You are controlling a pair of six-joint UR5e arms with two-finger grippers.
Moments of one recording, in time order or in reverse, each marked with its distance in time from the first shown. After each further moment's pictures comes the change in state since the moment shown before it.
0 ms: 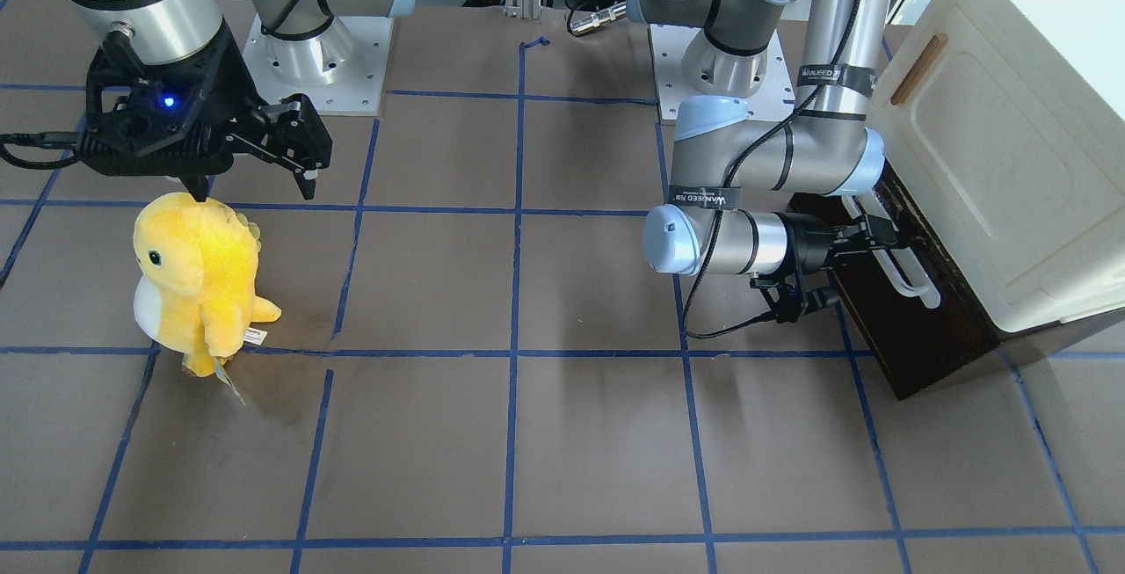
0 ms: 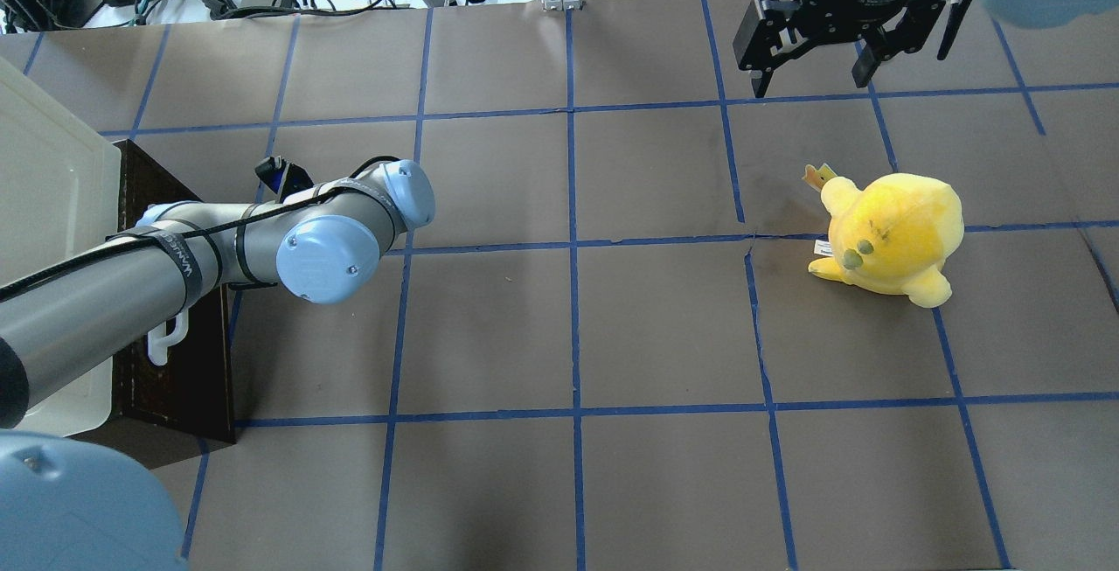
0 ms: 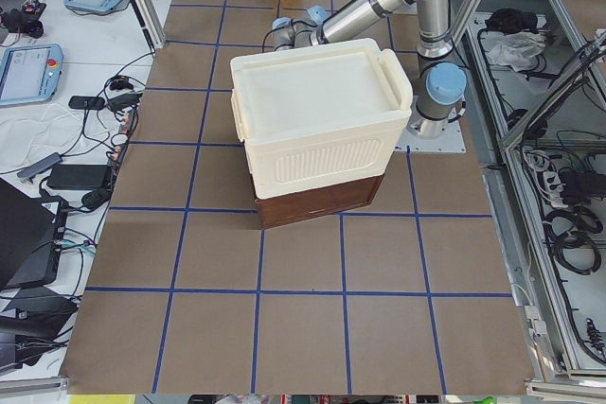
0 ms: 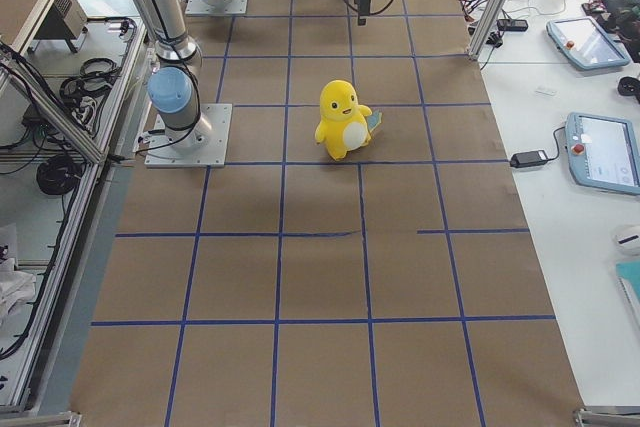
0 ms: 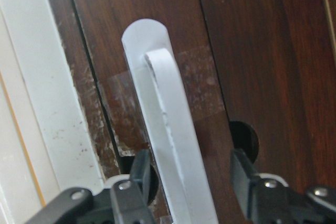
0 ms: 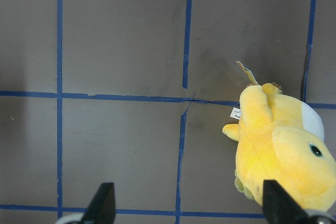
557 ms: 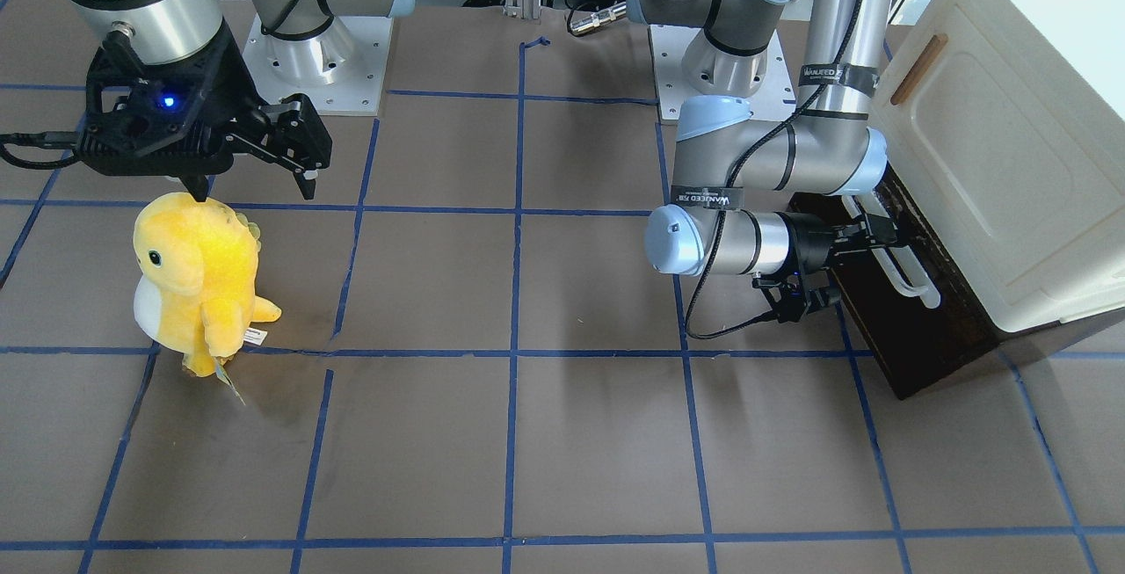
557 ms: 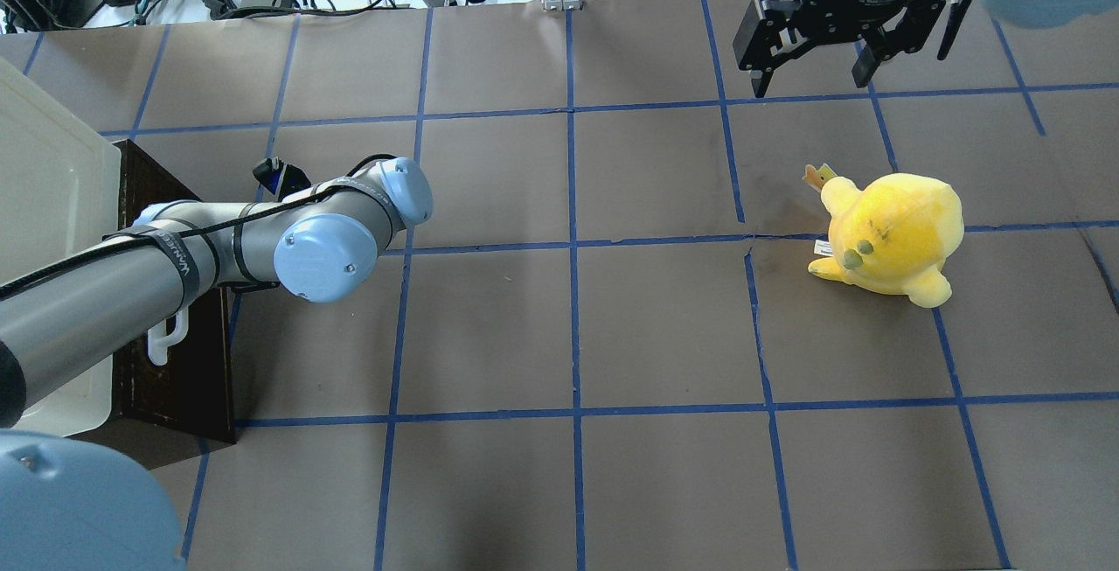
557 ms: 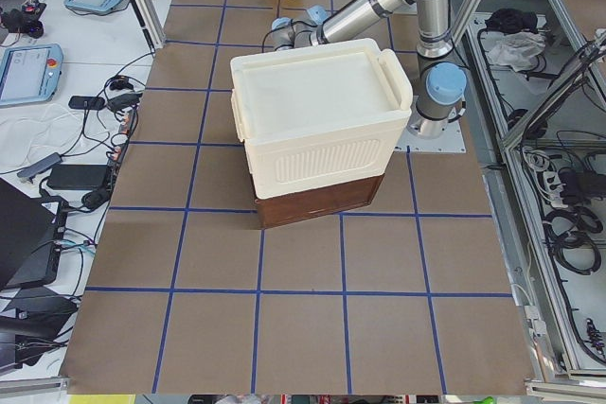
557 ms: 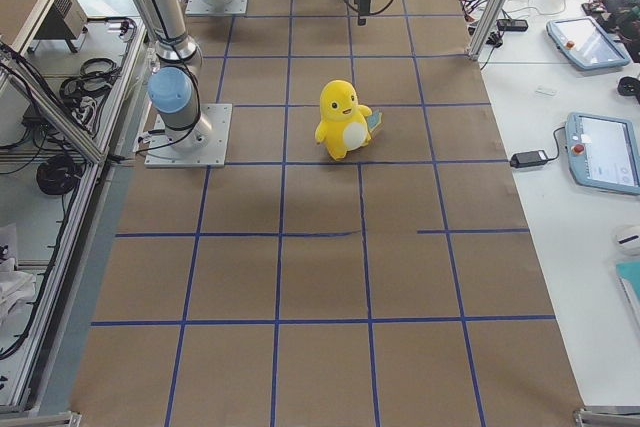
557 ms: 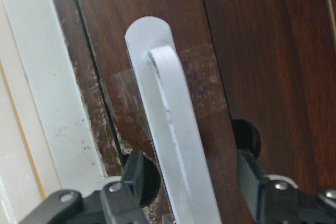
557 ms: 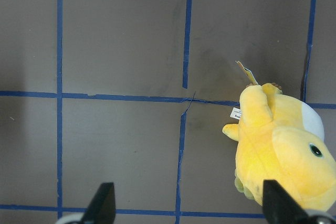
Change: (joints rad) left arm 0.005 0.002 0.003 0.000 -0.036 0.002; right arm 0.000 0.000 0.000 0.000 0.000 0.000
